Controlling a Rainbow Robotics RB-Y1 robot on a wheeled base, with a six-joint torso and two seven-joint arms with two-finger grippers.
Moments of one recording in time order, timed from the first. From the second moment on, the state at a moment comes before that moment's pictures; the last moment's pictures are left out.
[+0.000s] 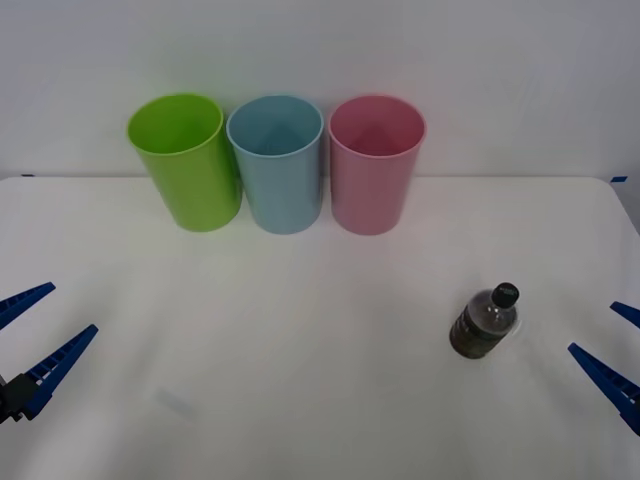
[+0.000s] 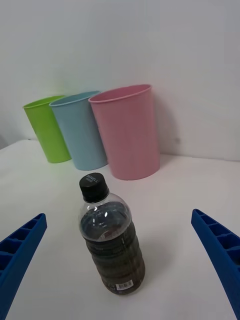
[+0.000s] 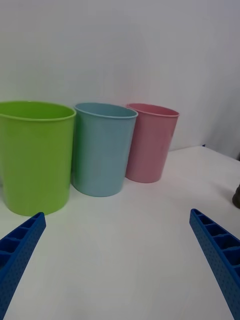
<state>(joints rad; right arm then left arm) 0.40 -0.43 -0.51 -1.64 0.96 -1.22 0.00 0.35 0.40 0.52 -1.66 -0.96 -1.22 0.00</state>
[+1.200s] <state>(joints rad) 0.36 -0.45 -0.41 -1.36 0.97 -1.25 0.31 0.35 0.40 0.52 -1.66 -0.96 -1.22 0.00</state>
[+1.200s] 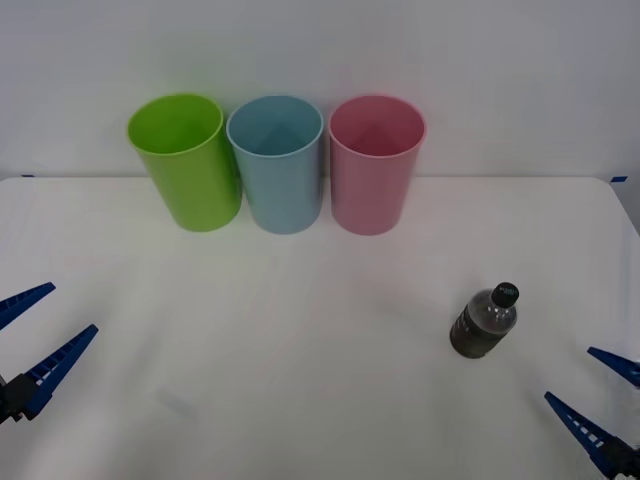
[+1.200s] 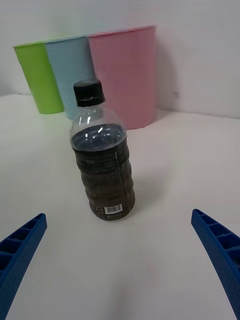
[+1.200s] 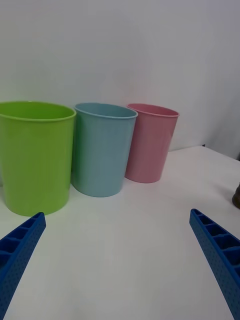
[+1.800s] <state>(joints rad) 0.28 -0.45 -0.28 -1.29 0.94 -1.15 0.36 0.35 0.40 0.52 -1.66 -0.96 -1.22 0.00</state>
